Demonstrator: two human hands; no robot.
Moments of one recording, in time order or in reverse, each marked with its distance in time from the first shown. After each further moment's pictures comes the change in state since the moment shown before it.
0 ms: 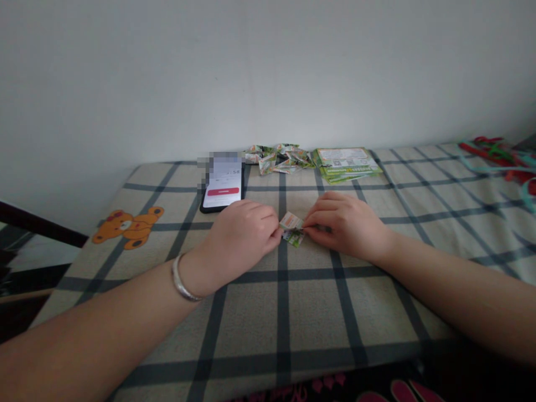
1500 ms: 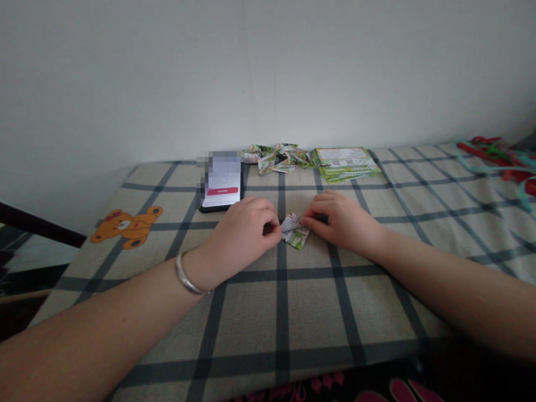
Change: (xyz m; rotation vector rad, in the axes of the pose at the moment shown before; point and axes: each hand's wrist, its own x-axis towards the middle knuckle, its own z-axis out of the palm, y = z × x) left_hand 0.003 -0.001 0.007 -0.350 0.034 -0.173; right_hand 0.007 0.003 0.008 0.129 -0.006 0.167
